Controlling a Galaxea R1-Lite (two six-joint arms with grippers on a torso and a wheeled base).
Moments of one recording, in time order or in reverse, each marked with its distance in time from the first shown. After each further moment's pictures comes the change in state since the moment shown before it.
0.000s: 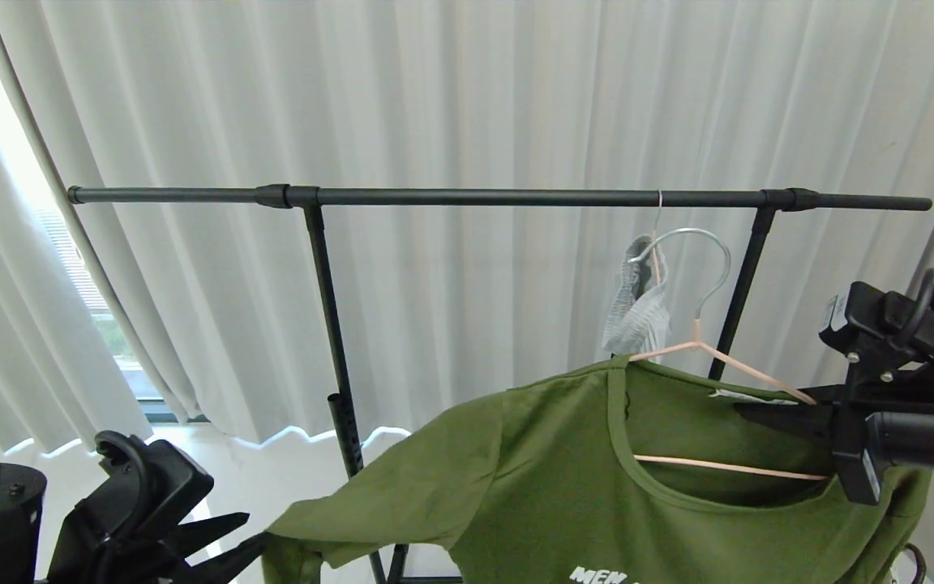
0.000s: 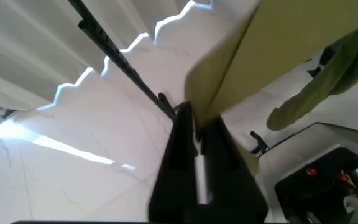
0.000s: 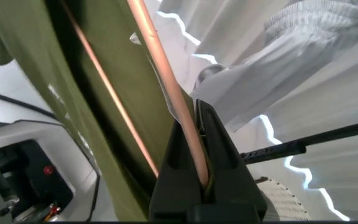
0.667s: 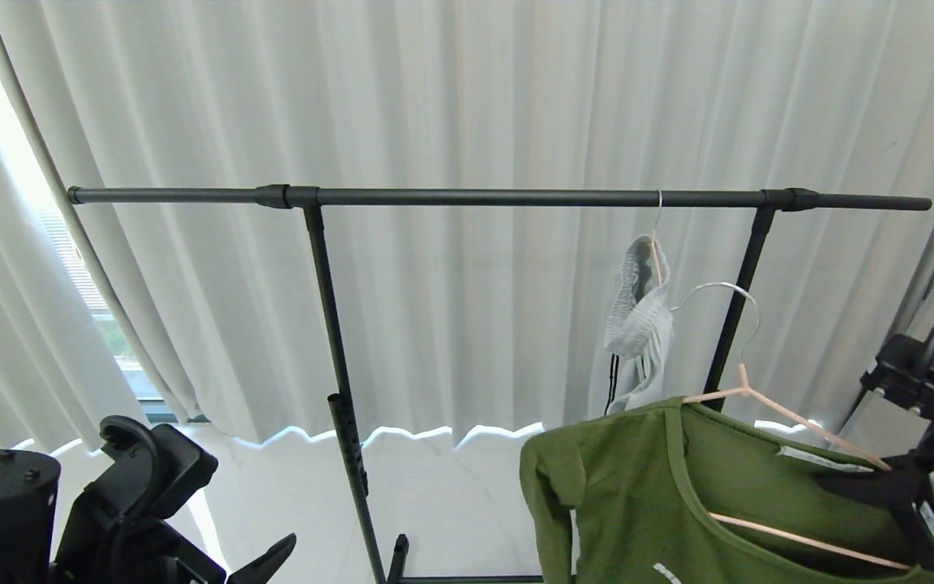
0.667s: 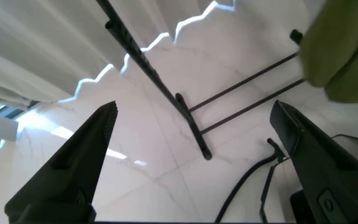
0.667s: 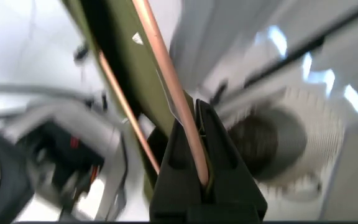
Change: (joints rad) left arm 0.005 0.036 -0.011 -0.036 0.100 0.000; right arm -0.024 -0.108 0.004 0.355 -0.216 0.207
